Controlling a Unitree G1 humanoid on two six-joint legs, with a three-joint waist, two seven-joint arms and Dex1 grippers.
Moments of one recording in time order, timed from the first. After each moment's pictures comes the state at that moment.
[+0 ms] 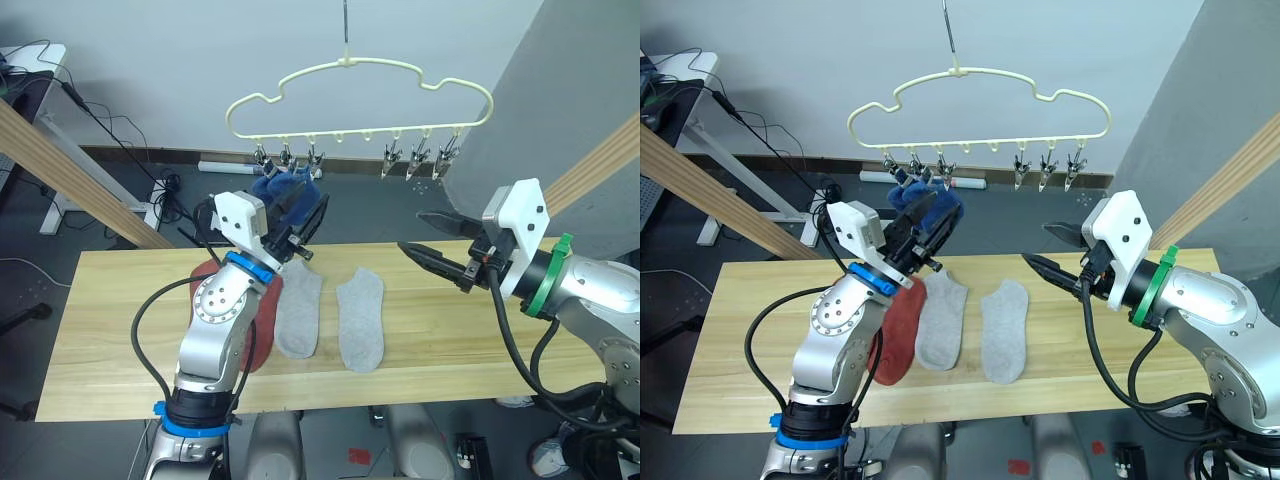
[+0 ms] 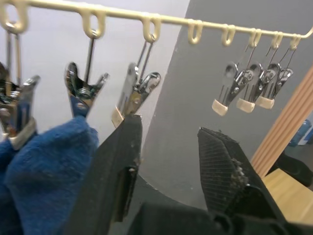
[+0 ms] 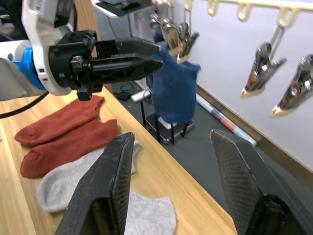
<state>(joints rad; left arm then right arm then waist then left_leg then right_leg) -0.33 0.20 -0.03 -0.25 -0.21 0.12 -0.37 -0.37 -0.66 -0.18 -0.80 0.67 0.96 0.55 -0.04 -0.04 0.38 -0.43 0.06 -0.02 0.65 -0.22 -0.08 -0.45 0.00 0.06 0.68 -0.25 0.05</state>
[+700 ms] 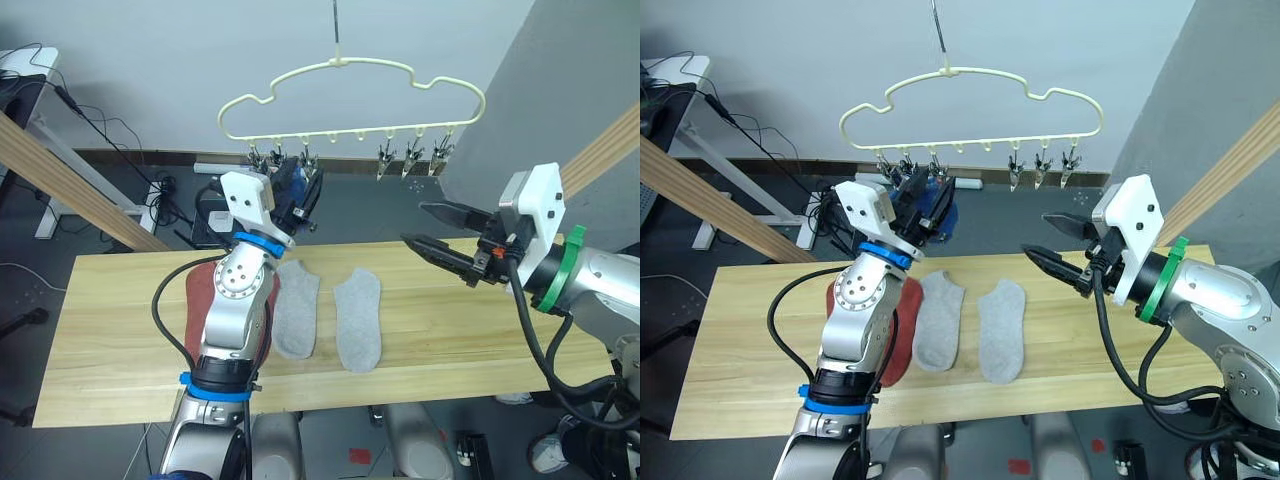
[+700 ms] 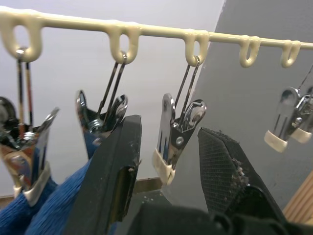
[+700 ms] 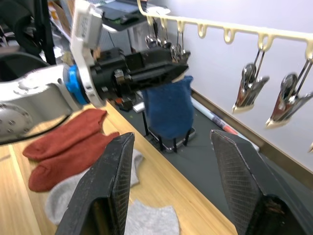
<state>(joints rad) -0.47 0.13 -0.01 -0.06 -0.13 0.01 -0.26 -0.41 -0.70 -0.23 -0.80 0.85 0.97 0.48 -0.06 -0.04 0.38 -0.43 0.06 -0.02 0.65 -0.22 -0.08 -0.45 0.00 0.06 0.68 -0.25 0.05</state>
